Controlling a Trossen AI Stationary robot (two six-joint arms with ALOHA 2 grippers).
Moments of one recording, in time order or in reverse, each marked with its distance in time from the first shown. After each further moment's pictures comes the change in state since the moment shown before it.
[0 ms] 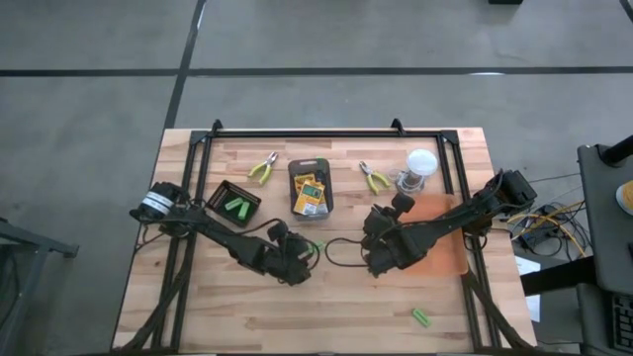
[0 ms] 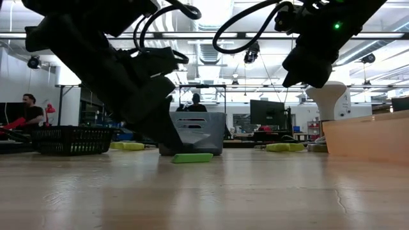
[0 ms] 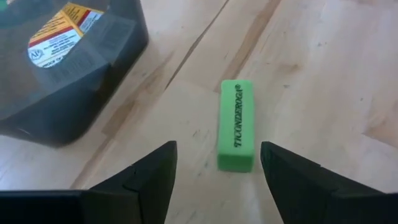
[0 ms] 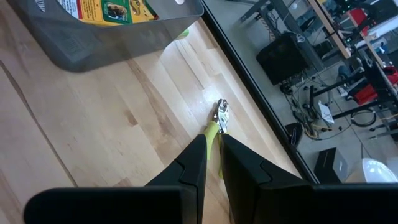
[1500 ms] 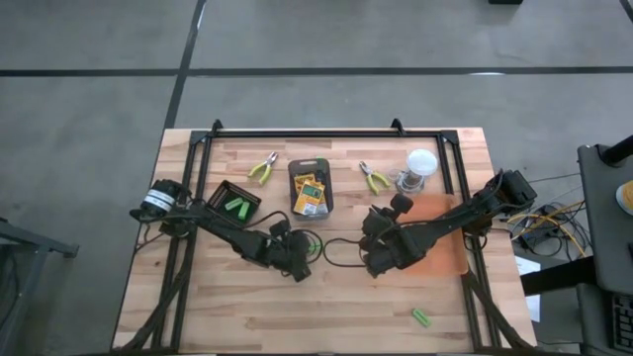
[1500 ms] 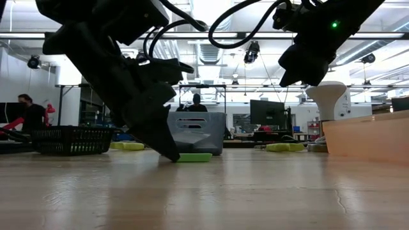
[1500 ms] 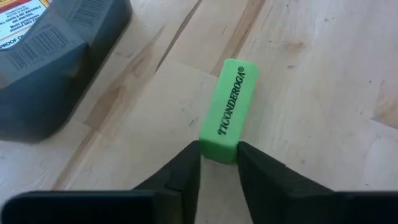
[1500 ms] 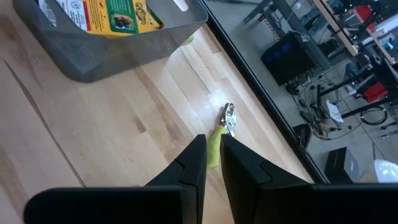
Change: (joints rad) left arm 0.058 0.000 0.000 -0.016 0.149 0.035; right arm 0.000 0.000 0.000 0.046 0.000 0.000
